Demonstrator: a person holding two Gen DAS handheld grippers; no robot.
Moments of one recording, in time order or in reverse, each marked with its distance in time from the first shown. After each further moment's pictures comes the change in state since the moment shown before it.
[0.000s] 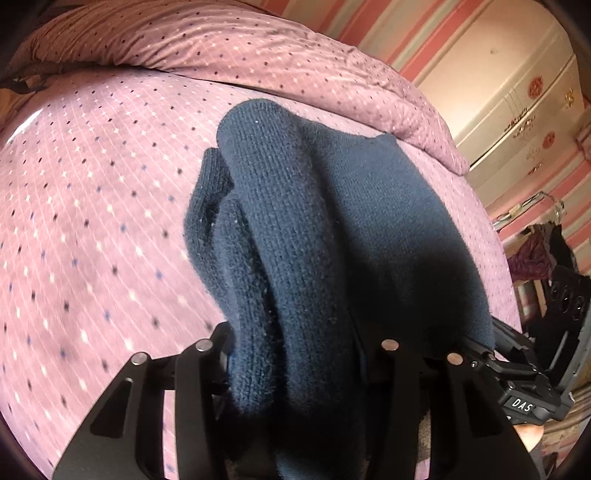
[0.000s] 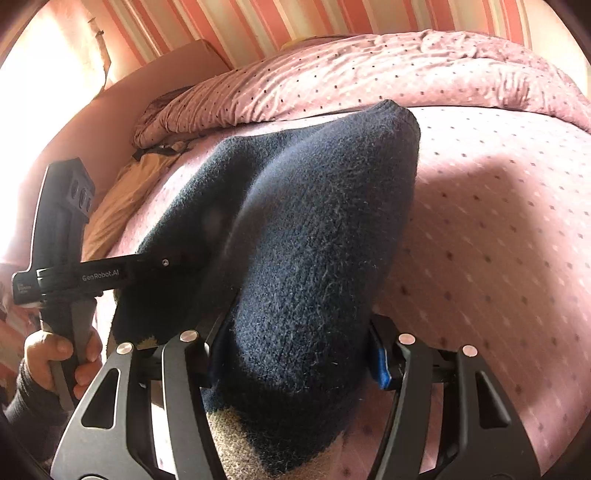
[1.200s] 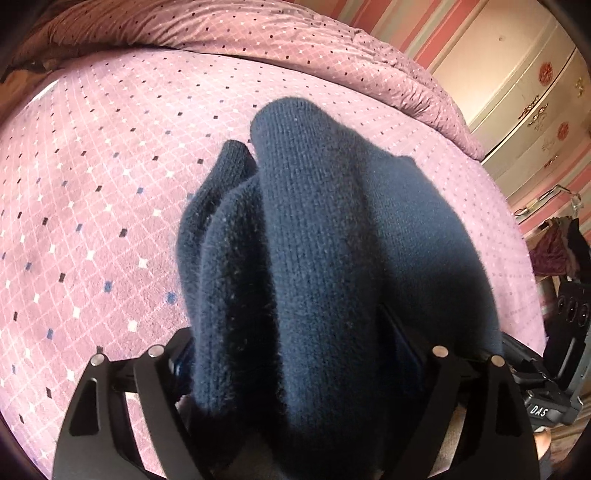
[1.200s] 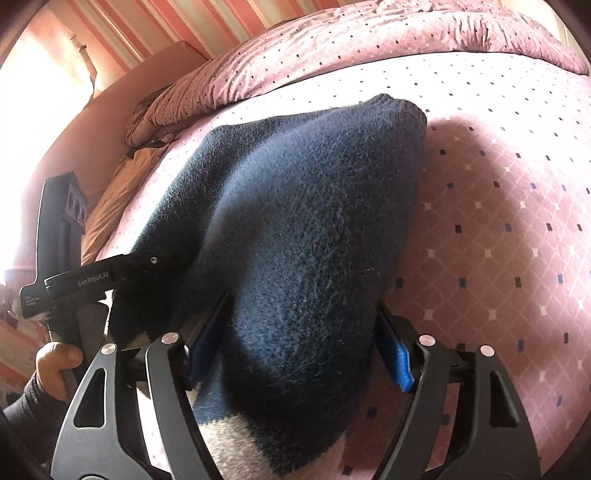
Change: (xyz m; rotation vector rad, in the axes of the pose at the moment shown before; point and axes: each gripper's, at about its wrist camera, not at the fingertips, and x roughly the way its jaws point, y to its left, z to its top) left arm 0.037 -0.016 -0.069 -0.014 -0.006 0.073; right arm -0.012 -0.059 -0.071 0.107 0.029 0.039
